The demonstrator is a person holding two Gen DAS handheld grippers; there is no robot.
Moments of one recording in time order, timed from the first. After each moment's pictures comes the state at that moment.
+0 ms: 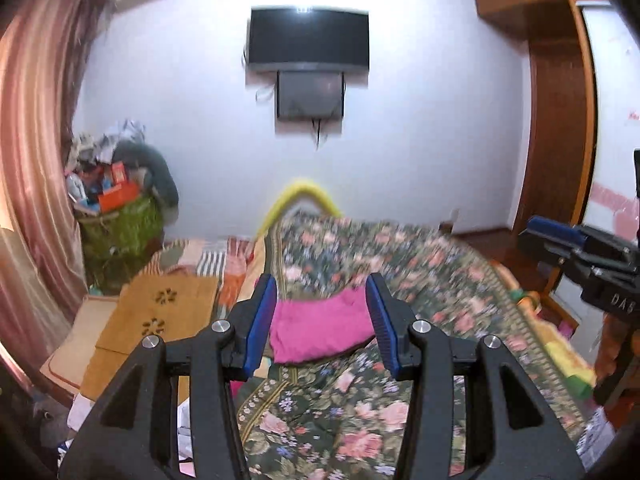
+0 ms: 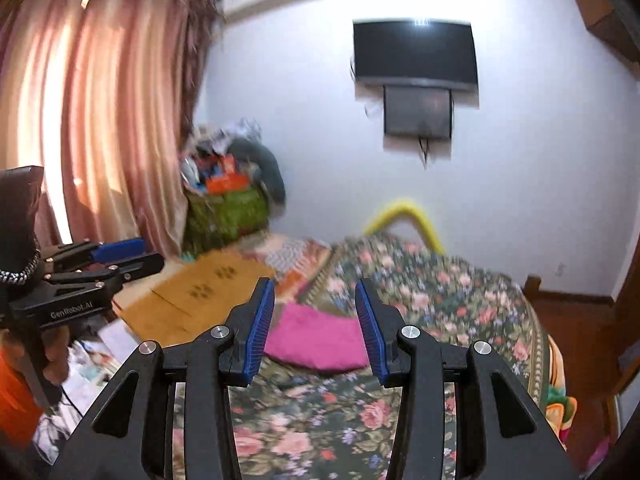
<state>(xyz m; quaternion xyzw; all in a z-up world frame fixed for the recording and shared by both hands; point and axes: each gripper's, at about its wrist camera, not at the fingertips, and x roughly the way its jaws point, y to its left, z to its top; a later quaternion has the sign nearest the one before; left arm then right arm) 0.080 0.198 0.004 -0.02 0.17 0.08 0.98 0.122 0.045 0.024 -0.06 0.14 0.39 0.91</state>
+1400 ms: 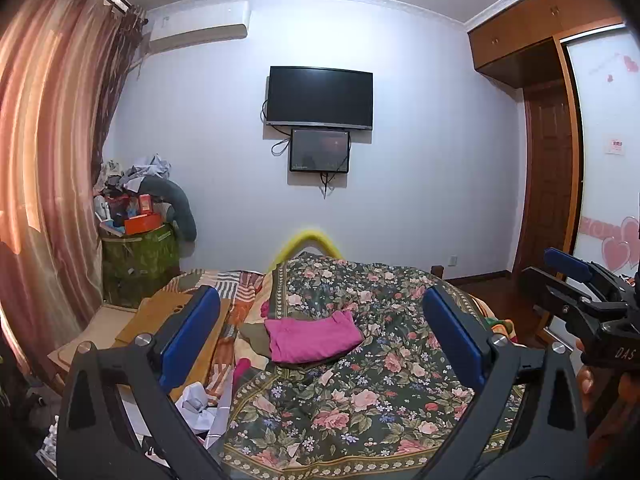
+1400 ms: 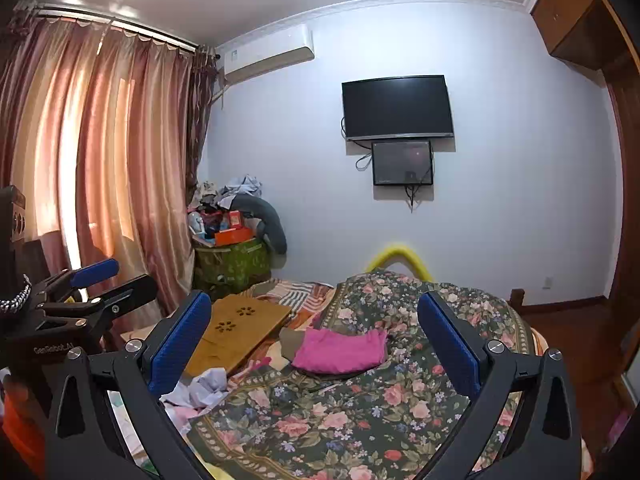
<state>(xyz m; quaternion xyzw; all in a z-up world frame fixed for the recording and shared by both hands) -0.054 0.143 0.005 -0.03 0.08 0.11 0.99 -0.004 -0.003 0.020 0.00 0.06 0.36 0.93</state>
